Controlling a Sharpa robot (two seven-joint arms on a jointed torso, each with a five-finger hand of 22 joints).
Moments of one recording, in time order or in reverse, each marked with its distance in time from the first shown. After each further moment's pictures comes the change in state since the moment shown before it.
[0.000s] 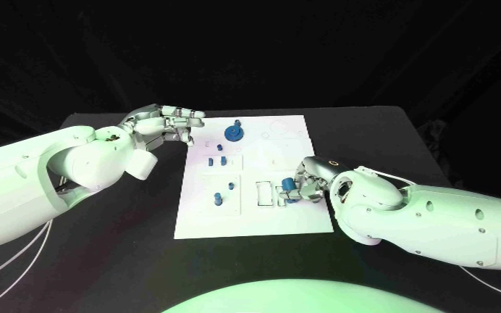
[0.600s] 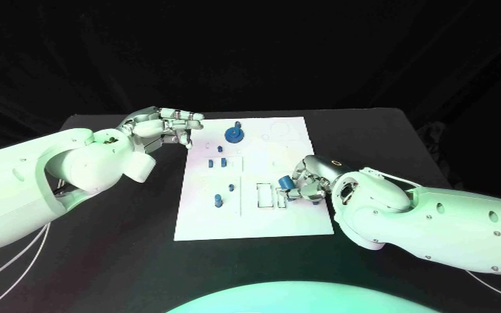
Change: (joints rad) left arm 0.000 -0.002 0.000 0.001 0.000 0.003 -0.003; left_hand -0.003 0.003 0.000 0.000 0.000 0.000 0.000 0.000 -0.001 0.000 0.000 0.000 0.000 0.000 0.000 0.000 0.000 0.000 0.000 0.000 0.000 -0.001; right arm 0.012 -0.038 0.006 0.075 0.041 -0.063 -0.005; right_hand 0.055 0.044 0.008 -0.003 0.190 -0.012 -0.006 0.002 0.025 0.000 0.000 0.000 0.000 0.000 -0.007 0.004 0.000 0.000 -0.004 -0.004 0.004 0.000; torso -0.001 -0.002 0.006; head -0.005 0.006
